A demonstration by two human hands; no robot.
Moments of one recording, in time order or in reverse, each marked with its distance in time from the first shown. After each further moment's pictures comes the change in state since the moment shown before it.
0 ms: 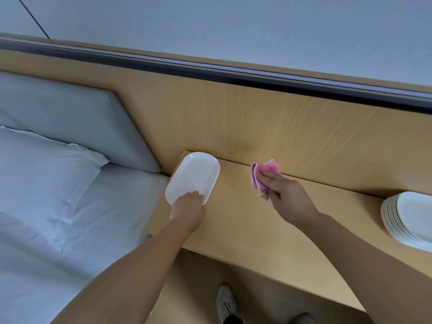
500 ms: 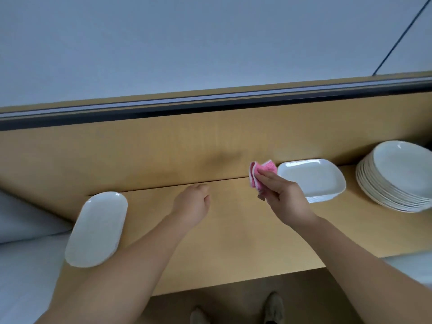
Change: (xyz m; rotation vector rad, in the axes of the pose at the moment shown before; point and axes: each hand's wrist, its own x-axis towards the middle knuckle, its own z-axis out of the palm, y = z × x) left_hand 0.050 0.232 -0.029 -0.145 0.102 0.441; right_hand -0.142 0.052 -0.145 0.008 0.449 0.209
